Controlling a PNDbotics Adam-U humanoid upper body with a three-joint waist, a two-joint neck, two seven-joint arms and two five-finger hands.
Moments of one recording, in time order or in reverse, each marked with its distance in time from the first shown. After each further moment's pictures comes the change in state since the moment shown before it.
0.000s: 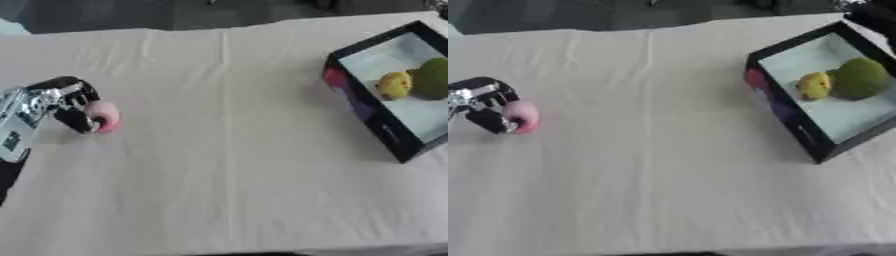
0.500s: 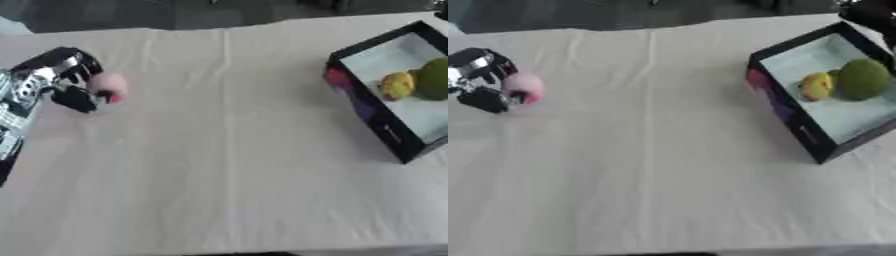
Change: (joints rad) left arm 0.086 0.034 0.026 -0.346 0.224 0.101 0.270; right arm -0.059 0.025 0.027 -0.079 -0.028 -0.011 0.029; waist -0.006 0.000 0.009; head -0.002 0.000
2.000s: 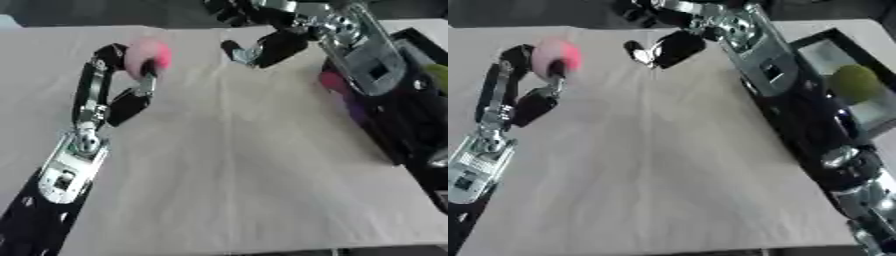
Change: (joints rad) left arm 0.076 -0.304 -0.048 0.087 0.225 -0.497 0.553; right arm -0.236 0.326 0.332 -0.017 0.311 -0.140 0.523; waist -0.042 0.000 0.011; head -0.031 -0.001
